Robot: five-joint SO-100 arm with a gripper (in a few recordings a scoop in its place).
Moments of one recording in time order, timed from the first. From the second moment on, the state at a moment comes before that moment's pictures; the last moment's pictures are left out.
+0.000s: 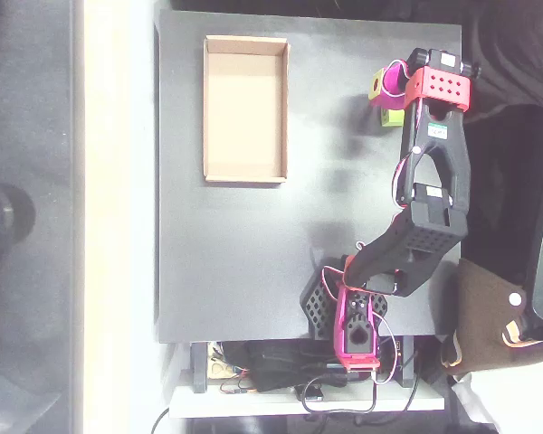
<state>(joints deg) 9.1 62.6 77.3 73.3 88.1</state>
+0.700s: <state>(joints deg) 9.7 62.8 77.2 73.6 88.0</state>
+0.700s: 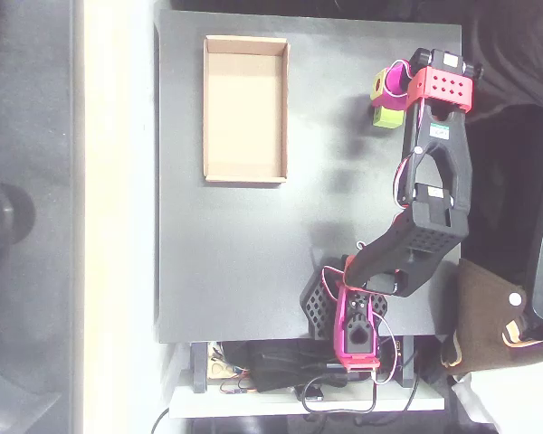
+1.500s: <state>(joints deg) 9.0 92.5 77.3 74.2 88.0</state>
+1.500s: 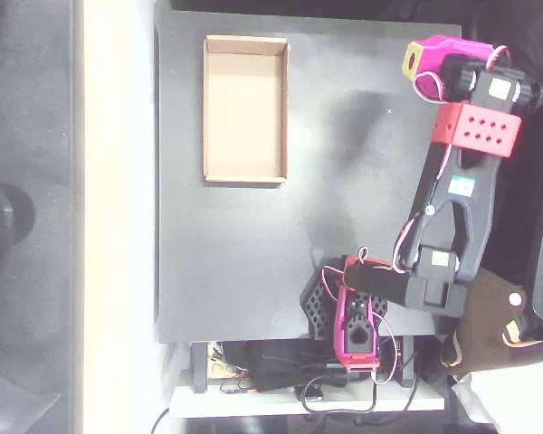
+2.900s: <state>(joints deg) -25.5 101.8 77.3 74.3 88.0</state>
